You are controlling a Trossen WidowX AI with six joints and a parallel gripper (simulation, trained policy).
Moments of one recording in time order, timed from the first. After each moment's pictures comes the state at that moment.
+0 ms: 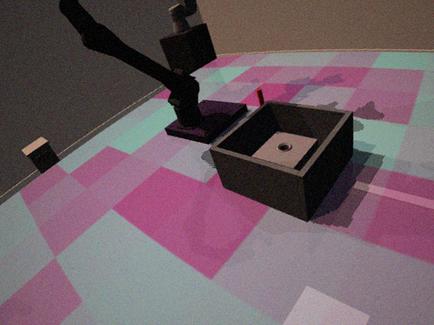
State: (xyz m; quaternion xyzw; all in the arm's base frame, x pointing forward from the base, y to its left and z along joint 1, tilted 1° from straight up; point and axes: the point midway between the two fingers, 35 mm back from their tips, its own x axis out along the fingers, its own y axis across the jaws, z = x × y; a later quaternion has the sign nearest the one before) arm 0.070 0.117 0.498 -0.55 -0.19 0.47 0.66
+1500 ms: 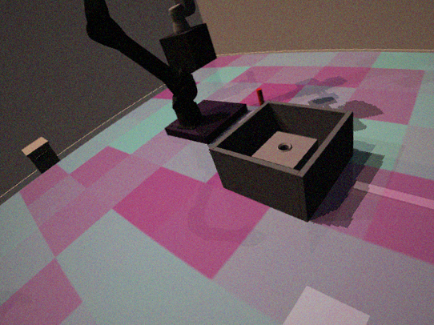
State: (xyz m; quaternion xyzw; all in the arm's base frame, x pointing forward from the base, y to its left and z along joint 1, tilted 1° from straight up) arm 0.143 0.103 0.340 -0.17 0.41 0.26 0.86
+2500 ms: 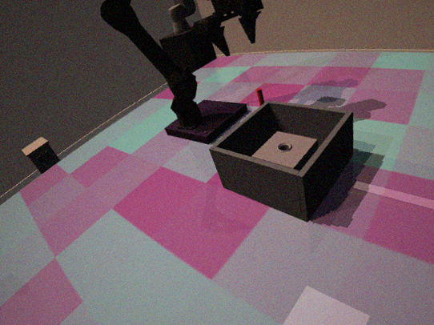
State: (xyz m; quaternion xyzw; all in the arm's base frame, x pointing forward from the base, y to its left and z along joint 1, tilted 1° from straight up) arm 0.162 0.091 0.207 0.09 0.65 -0.10 0.75
